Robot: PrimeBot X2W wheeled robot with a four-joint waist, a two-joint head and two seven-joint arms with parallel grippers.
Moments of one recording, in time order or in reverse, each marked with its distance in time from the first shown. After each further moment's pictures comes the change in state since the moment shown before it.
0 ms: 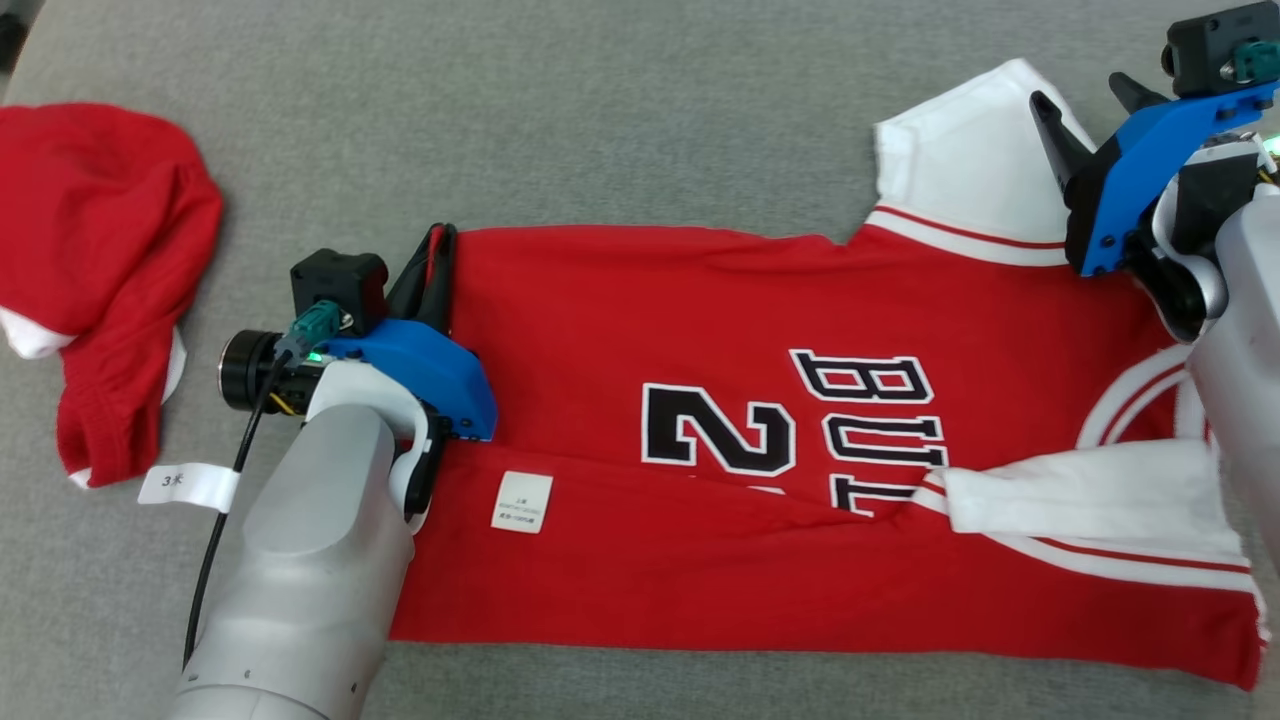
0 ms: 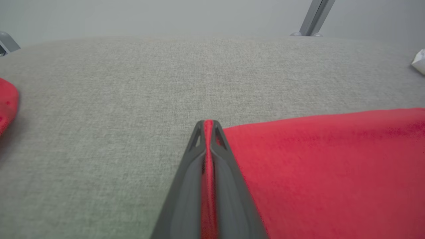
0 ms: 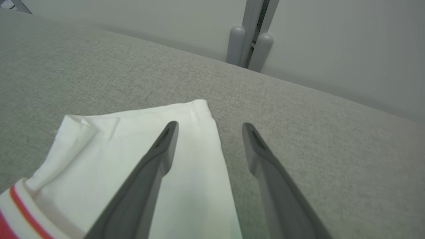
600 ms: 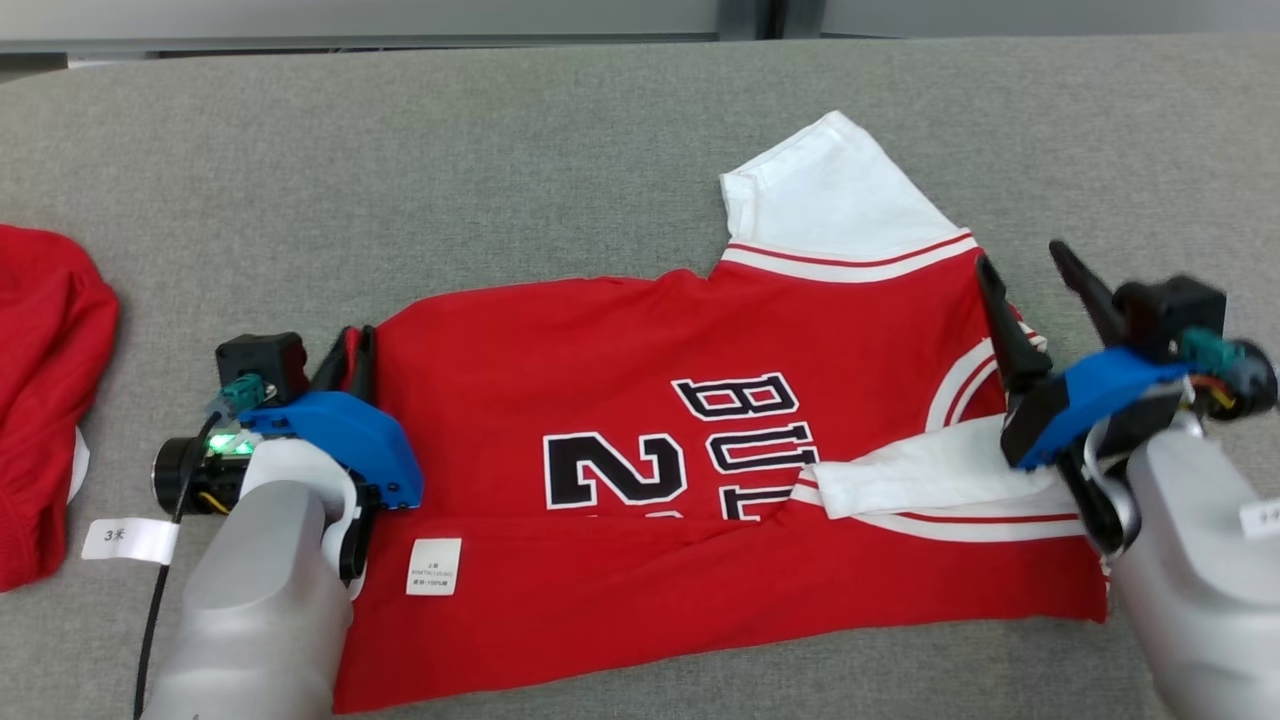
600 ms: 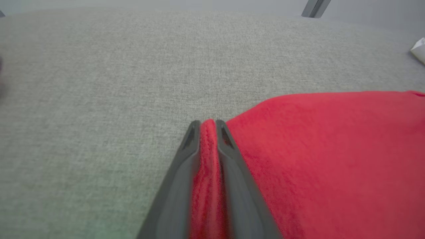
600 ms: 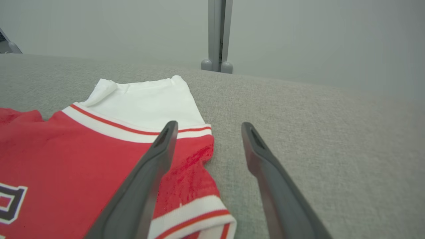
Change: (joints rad) left arm 0.070 0.058 0.101 0.115 -0.003 0.006 0.046; right arm 0.448 0.099 -0.158 -0.264 -0.096 0.000 -0.351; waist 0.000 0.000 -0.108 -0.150
